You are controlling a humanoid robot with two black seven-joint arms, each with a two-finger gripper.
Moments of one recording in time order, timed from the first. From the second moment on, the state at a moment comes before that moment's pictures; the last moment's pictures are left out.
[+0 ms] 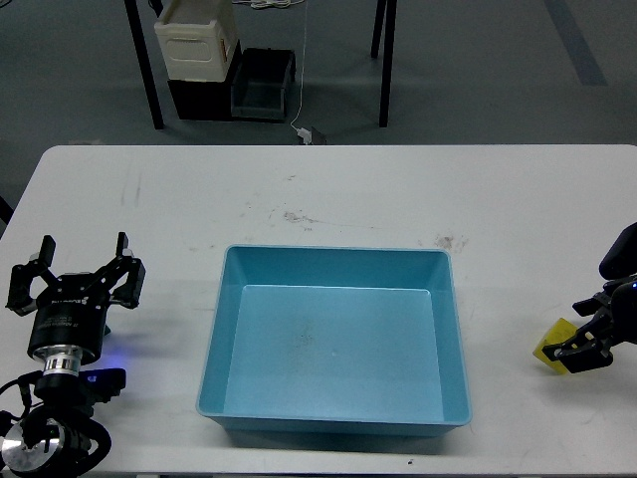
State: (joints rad) left arm 0.13 0.30 -1.12 -1.49 -0.44 -0.44 -0.48; right arm 0.96 -0.89 0.04 1.33 -2.08 0.49 0.49
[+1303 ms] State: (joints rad) left arm 0.13 0.29 -1.12 -1.48 -0.44 -0.44 -0.48; right arm 1.11 -0.86 0.00 1.26 -2.09 0.49 0.49
